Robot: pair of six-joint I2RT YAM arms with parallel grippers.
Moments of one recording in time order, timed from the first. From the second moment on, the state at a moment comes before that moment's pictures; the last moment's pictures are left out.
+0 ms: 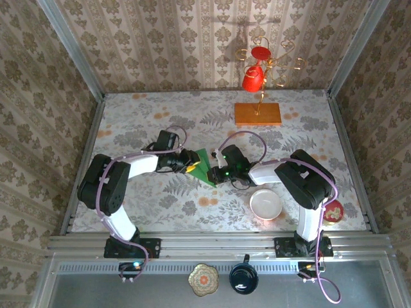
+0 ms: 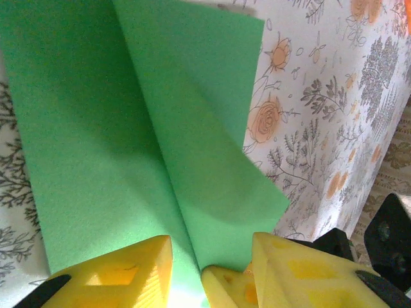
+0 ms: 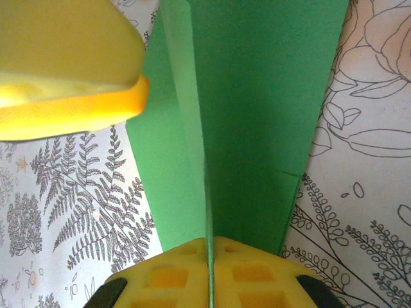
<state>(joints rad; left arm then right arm) -0.45 1.71 0.86 -0.09 0.57 -0.92 0.65 1.87 0.83 0.25 -0.37 0.47</state>
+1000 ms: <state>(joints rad) -0.50 1.80 0.99 -0.29 0.48 -0.82 0.62 1.87 0.82 0.29 -0.43 0.56</state>
